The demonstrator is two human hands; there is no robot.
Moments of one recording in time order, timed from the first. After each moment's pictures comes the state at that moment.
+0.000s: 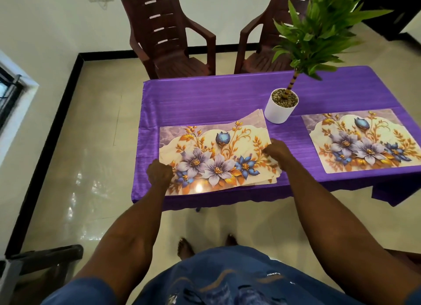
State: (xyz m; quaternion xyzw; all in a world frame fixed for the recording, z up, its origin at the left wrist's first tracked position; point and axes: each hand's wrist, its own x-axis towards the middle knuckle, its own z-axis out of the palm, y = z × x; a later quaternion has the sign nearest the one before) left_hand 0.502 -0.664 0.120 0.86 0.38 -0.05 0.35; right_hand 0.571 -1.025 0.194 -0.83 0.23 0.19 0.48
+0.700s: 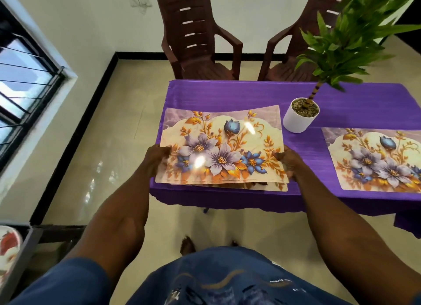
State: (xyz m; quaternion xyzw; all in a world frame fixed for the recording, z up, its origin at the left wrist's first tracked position) left_hand 0.501 -0.593 0.152 0.68 0.37 -0.07 0.63; right_hand 0.568 -1.029 0.186 -0.70 0.22 0.25 0.63
